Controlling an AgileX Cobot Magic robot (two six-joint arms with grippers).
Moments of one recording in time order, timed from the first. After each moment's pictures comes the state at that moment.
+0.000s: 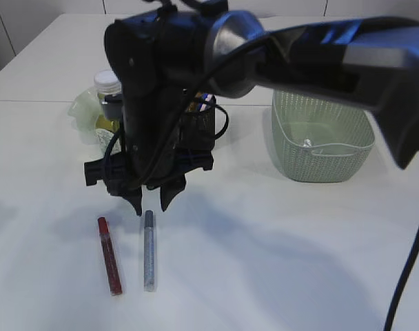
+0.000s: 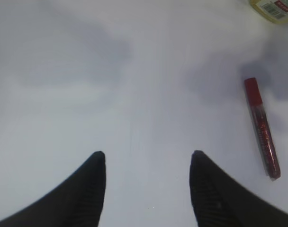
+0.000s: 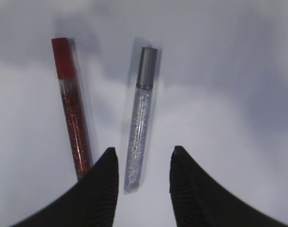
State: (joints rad) left arm 0.01 1.38 -0.97 -0.10 0.91 -0.10; right arm 0.77 2.23 -1.98 0.04 1.22 0.51
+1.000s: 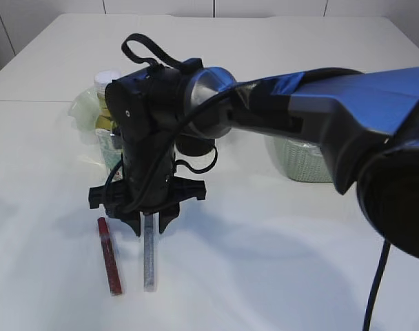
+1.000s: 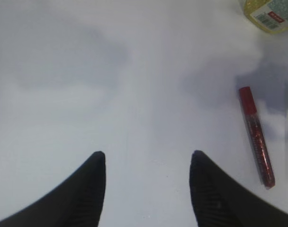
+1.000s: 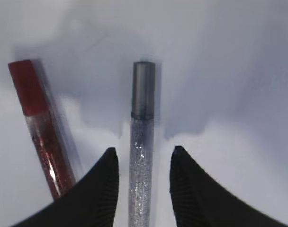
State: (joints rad) left arm 0.01 1.38 -0.97 -0.11 0.88 -0.10; right arm 0.78 2.35 -1.98 0.04 1.12 0.62
